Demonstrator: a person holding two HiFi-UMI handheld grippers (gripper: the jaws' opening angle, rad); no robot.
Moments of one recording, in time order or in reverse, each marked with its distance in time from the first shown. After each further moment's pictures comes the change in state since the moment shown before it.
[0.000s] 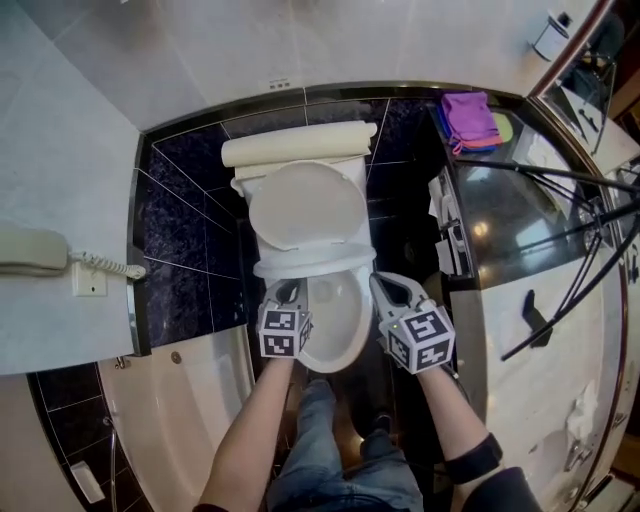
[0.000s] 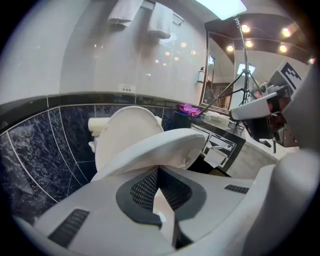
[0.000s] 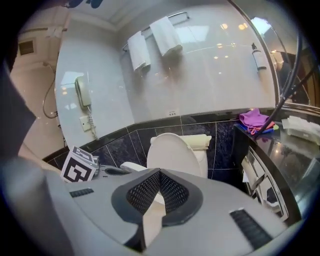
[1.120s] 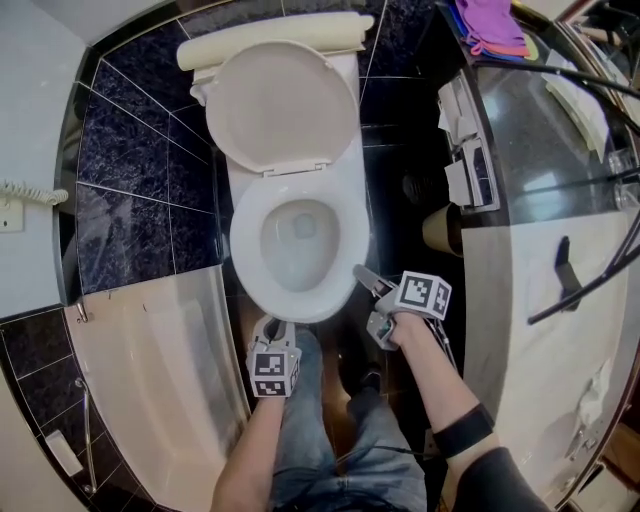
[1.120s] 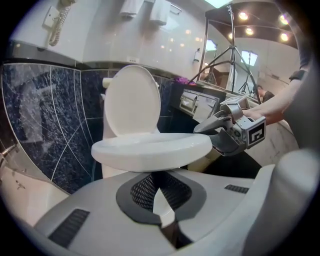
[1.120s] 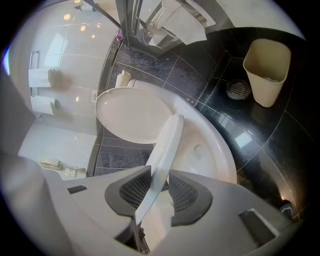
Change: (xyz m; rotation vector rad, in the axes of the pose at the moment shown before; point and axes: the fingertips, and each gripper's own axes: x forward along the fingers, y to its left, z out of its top) left arm -0.059 -0.089 -0.256 -0.079 0.131 0.041; right arm 0.031 -0.019 -0.311 1.056 0.272 0.152
